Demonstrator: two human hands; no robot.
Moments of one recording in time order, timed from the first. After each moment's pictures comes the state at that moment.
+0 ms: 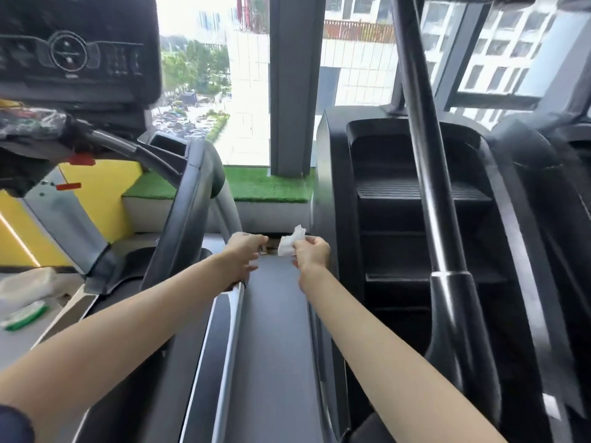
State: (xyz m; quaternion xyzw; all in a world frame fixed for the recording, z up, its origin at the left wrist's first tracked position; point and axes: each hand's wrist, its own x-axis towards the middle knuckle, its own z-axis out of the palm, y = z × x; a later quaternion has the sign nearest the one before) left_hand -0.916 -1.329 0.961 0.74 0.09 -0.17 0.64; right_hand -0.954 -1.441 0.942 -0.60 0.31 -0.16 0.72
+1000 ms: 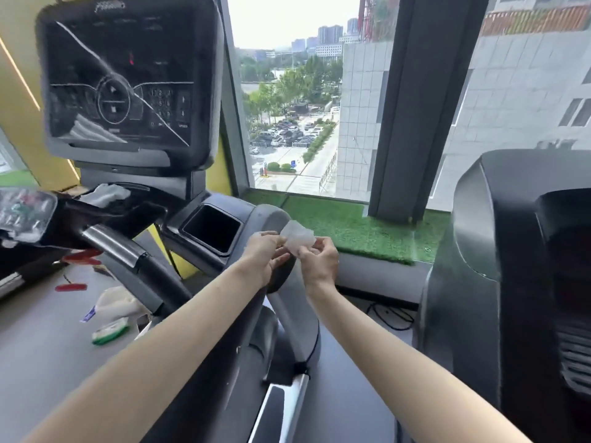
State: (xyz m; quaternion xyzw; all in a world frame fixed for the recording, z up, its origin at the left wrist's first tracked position) left_hand -0.450 -1.321 0.996 0.60 0.21 -0.01 0.77; right_hand -0.460 -1.415 0.964 -0.68 0.12 -0.10 0.72
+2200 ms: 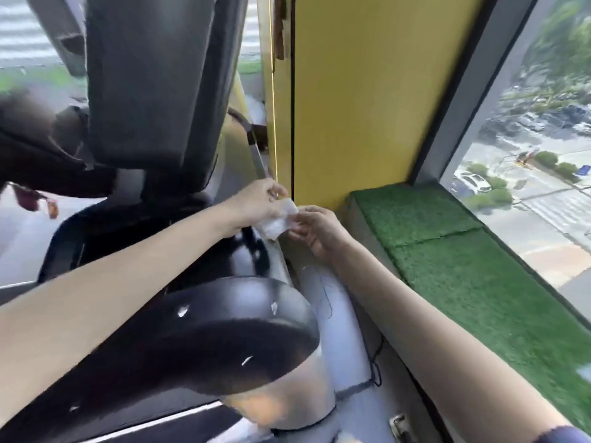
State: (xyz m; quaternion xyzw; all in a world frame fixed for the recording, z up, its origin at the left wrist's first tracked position) left_hand -0.123 -1.201 0.987 0.81 0.41 0.13 0.39; right_hand -0.002 -1.273 0.932 -0.53 -0.20 0.55 0.61
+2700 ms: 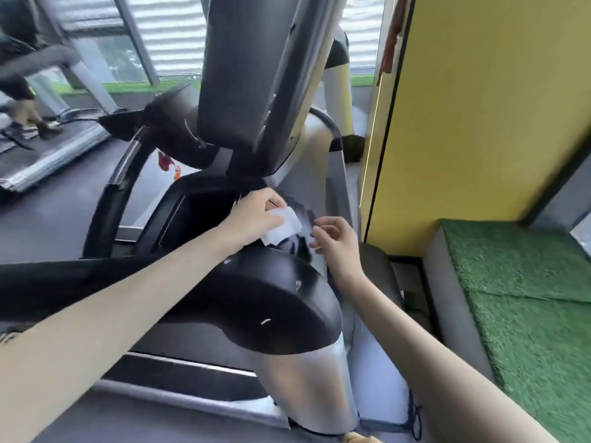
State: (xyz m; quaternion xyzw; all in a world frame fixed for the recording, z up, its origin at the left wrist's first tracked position) left_hand -0.189 -1.279 0.999 0.71 0.59 0.24 0.29; right_hand -0.036 -1.316 0.919 -0.54 -0.43 0.43 0.58
